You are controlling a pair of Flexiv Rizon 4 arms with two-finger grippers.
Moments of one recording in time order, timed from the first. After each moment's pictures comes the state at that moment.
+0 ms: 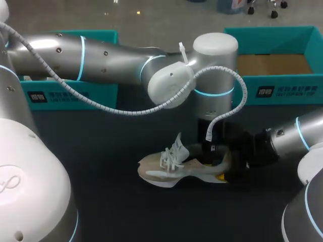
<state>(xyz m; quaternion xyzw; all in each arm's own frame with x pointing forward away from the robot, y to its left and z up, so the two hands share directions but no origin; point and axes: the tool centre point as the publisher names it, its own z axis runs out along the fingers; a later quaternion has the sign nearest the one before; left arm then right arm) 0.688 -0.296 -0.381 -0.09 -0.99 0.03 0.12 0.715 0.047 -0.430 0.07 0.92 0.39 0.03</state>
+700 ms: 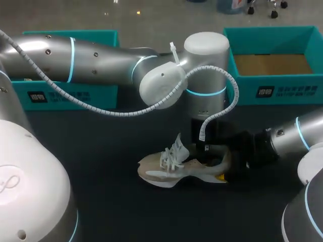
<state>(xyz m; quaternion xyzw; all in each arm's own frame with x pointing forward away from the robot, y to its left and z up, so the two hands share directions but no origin) 0.687 -0.280 -0.377 -0.09 -0.99 0.03 0.12 0.715 0.047 -0.430 0.07 0.92 0.39 0.03</state>
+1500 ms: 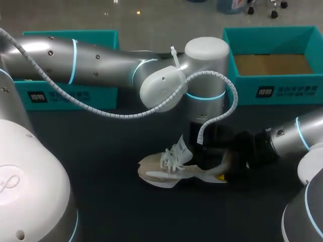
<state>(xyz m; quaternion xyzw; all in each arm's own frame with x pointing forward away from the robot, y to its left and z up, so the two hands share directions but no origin) 0.689 -0.276 -0.393 -0.10 -0.99 0.03 0.11 0.715 0.047 -0.430 0.07 0.92 0.39 0.03</state>
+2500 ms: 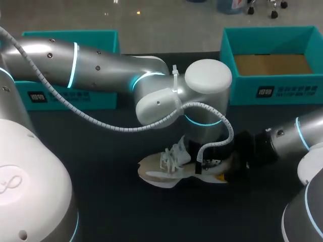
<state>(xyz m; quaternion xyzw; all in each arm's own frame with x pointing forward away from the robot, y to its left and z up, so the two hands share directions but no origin) 0.695 -0.270 -0.410 -0.07 -1.00 0.01 -0.01 0.715 0.047 -0.431 0.07 0.92 0.39 0.04</state>
